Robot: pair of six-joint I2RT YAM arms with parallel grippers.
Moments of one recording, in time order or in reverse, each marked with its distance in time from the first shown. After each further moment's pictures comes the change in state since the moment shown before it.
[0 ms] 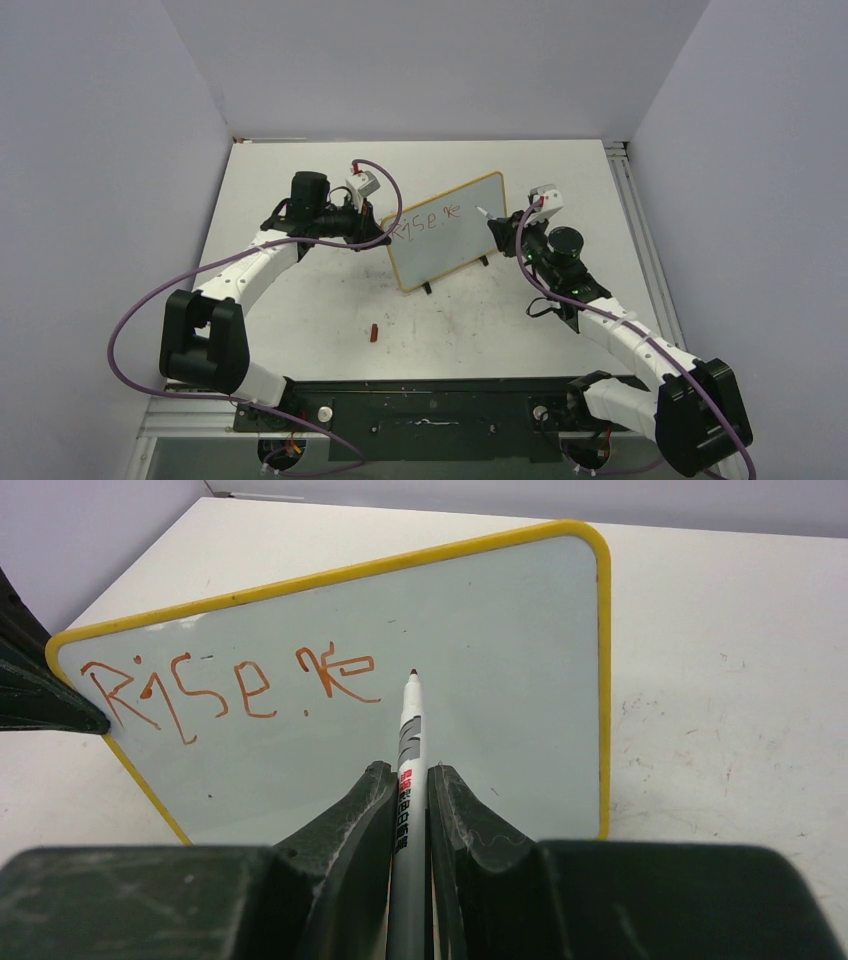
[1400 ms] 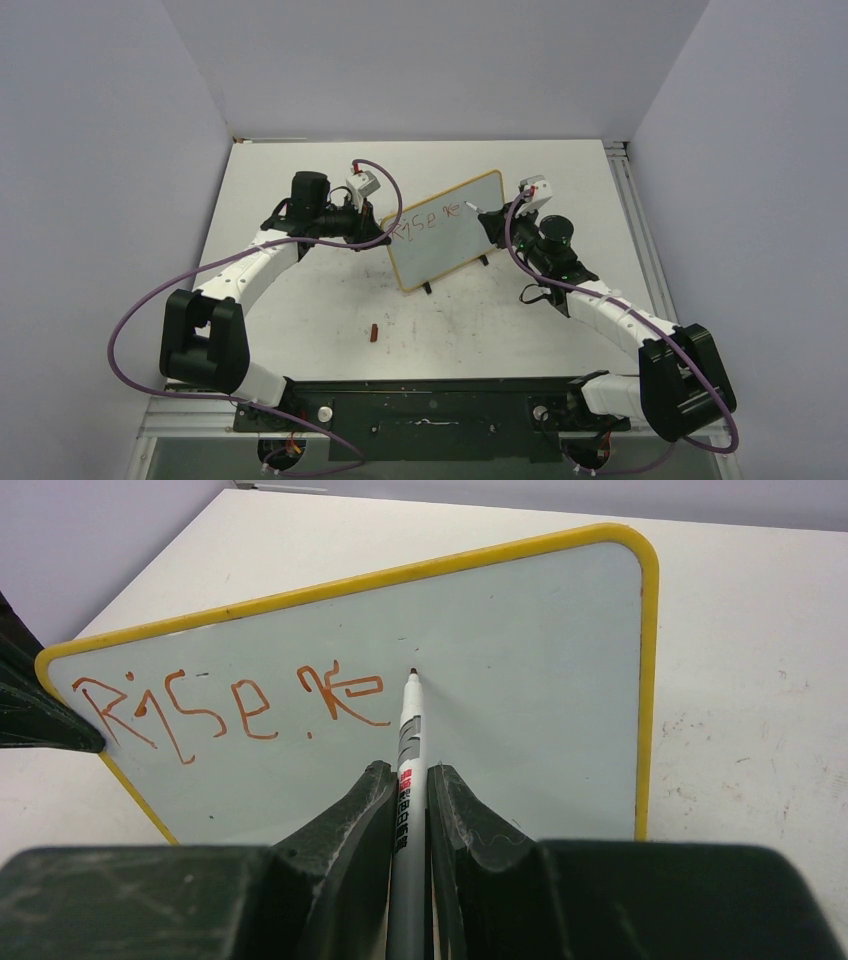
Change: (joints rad) left arm -0.002 0.002 0.002 -0.003 -0.002 0.000; right arm -0.027 0.167 0.061 0.100 -0.096 0.022
